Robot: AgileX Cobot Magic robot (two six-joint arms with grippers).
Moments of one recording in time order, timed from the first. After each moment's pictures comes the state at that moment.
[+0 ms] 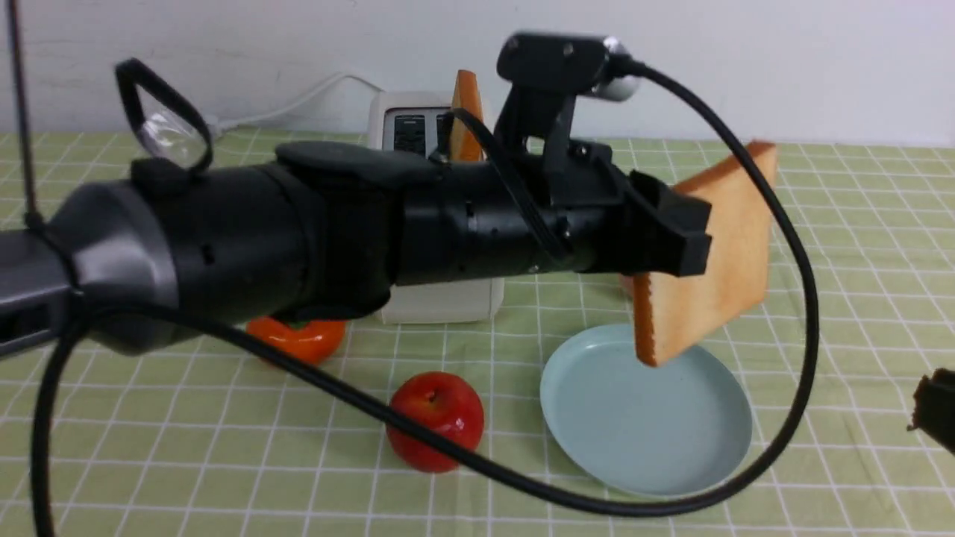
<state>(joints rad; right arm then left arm) 0.14 0.43 -0.52 1.01 0.61 -0.89 -0.70 1.68 -1.25 -1.70 0.29 1.44</state>
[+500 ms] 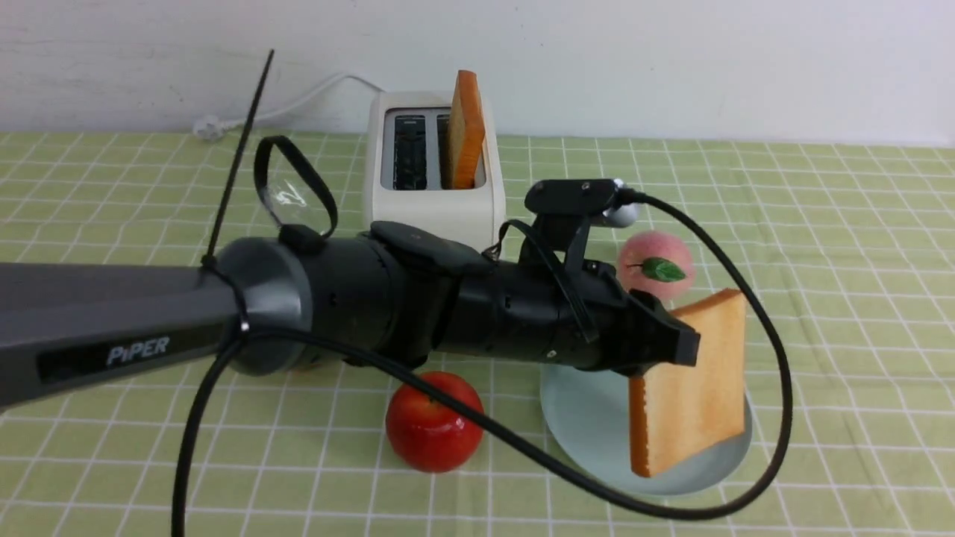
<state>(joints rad) 0.14 0.43 -0.63 0.45 0.86 -0.37 -0.69 1.86 -1.25 -1.58 0.37 1.24</state>
